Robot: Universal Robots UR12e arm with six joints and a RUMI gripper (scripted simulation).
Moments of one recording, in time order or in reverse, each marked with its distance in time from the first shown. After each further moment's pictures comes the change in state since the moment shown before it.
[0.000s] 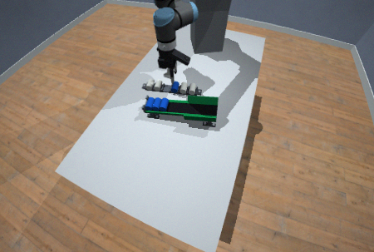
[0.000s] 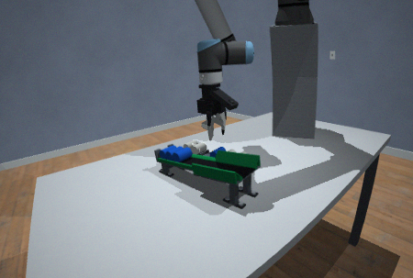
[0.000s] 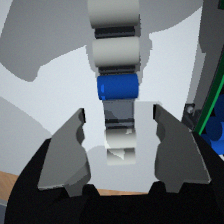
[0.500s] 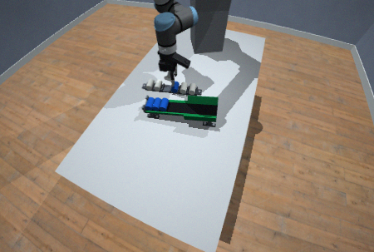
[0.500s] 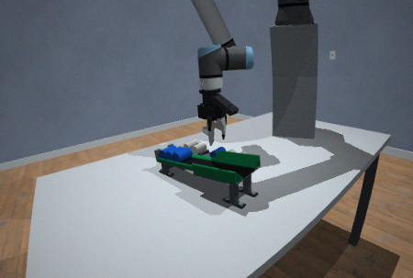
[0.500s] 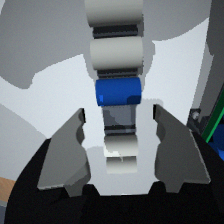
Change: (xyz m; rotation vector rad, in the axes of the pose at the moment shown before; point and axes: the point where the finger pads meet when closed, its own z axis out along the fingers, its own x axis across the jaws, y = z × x) arm 0.000 -0.001 0.021 0.001 0.000 -0.001
